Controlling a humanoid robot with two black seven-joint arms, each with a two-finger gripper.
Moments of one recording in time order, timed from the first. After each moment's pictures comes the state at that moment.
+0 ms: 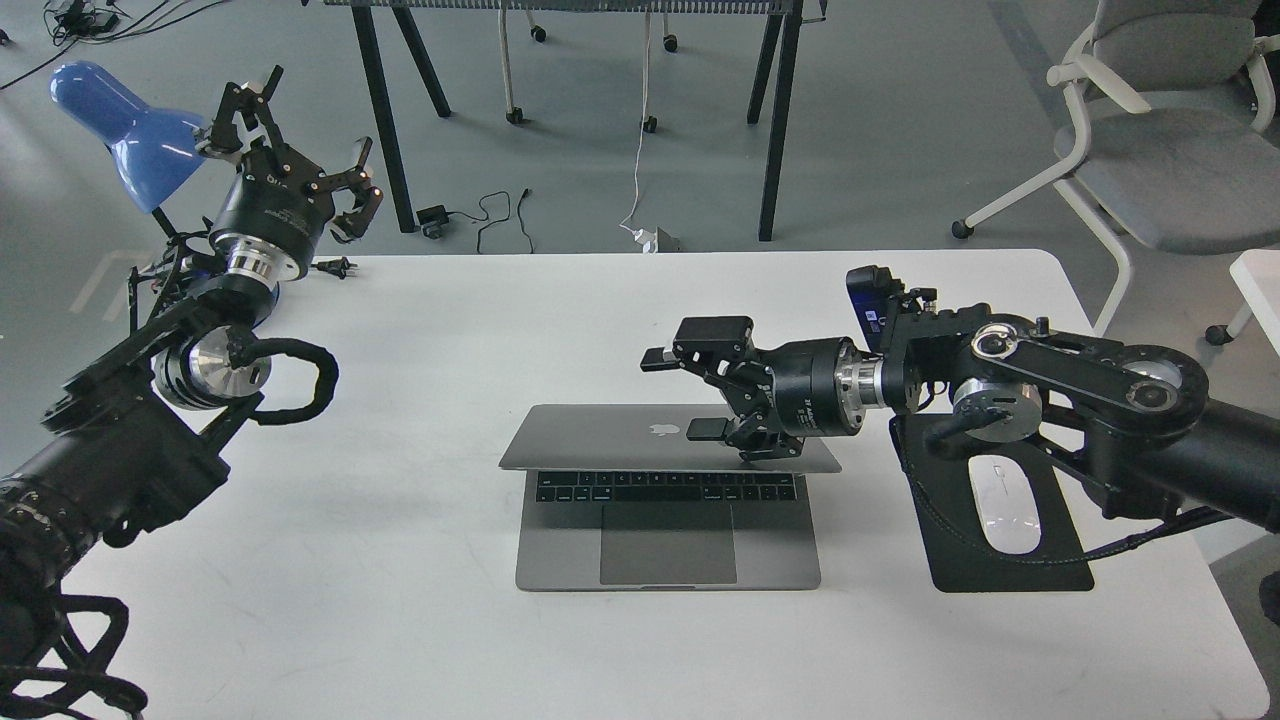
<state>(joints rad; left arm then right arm) -0.79 0.32 -0.71 -0.63 -0.05 -0.36 -0.49 0.98 -0.42 0.15 1.19 -0.39 0.49 -0.09</state>
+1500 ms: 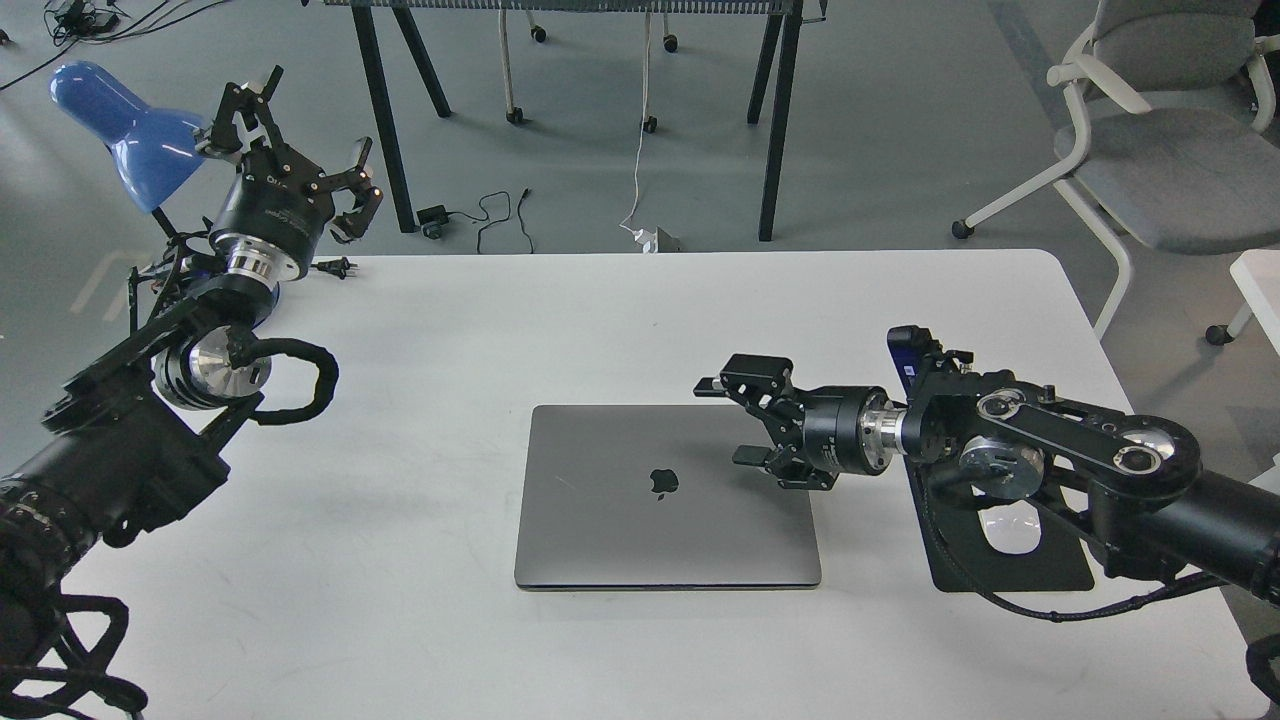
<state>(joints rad) -0.79 0.32 -0.71 -0.63 -0.05 -0.36 -0.49 0.81 -0.40 0.29 1.11 -0.48 0.37 -0.10</state>
